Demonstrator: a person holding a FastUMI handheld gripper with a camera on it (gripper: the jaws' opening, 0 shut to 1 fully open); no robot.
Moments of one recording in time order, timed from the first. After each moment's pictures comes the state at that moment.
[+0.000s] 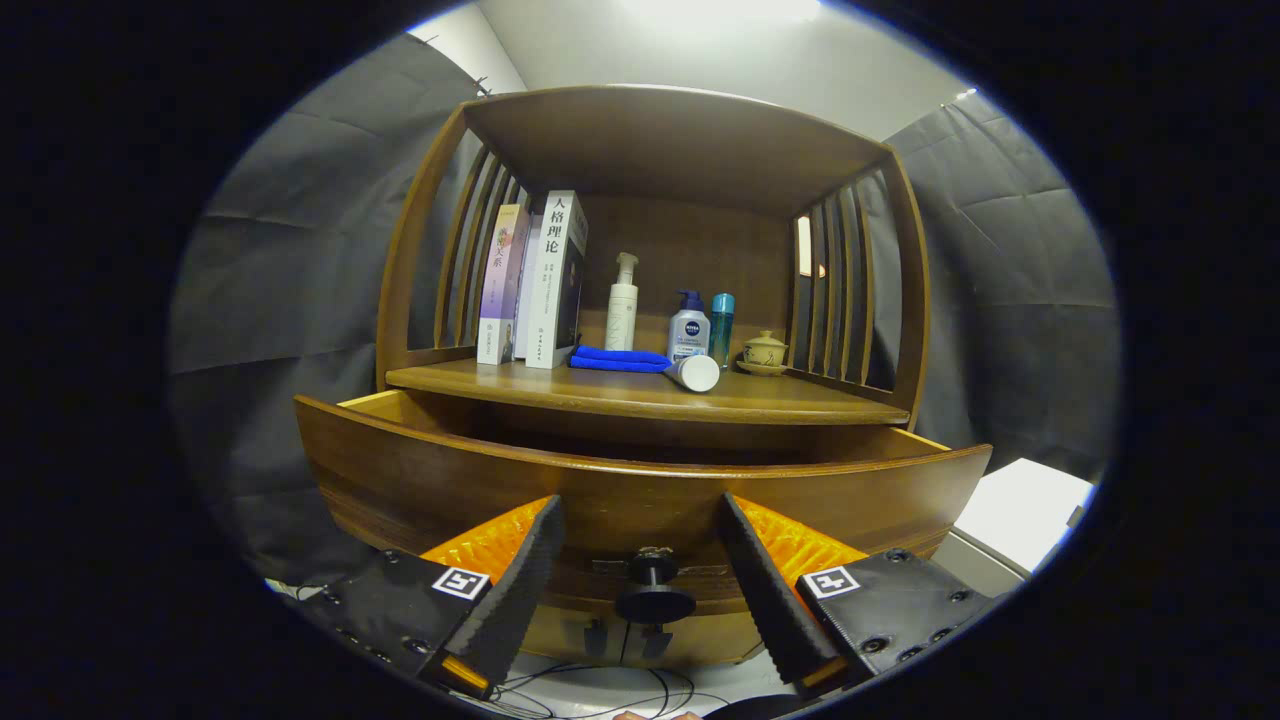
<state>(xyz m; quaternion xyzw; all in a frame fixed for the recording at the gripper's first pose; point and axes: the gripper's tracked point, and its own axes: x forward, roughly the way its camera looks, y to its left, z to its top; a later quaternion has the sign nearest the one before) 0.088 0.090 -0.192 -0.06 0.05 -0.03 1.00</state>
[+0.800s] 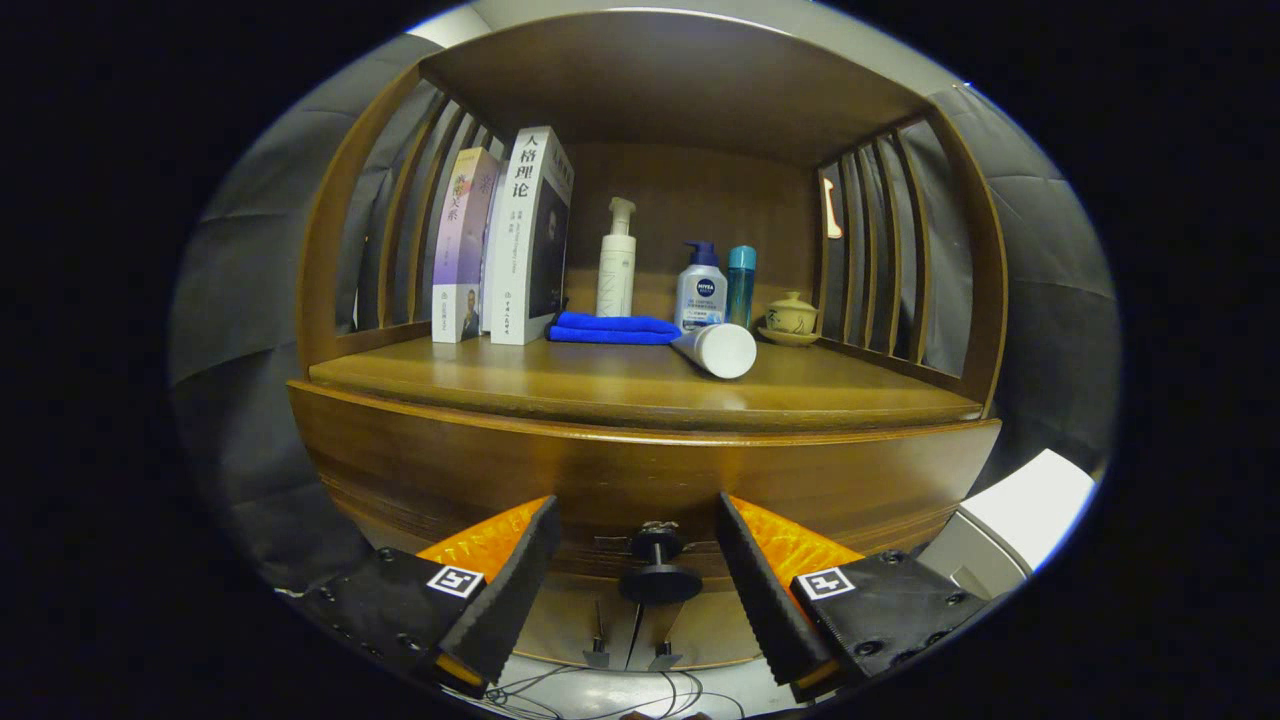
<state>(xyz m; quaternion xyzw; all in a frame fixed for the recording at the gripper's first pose) 0.176 0.085 -0.207 -0.04 0.12 -0.03 0.99</state>
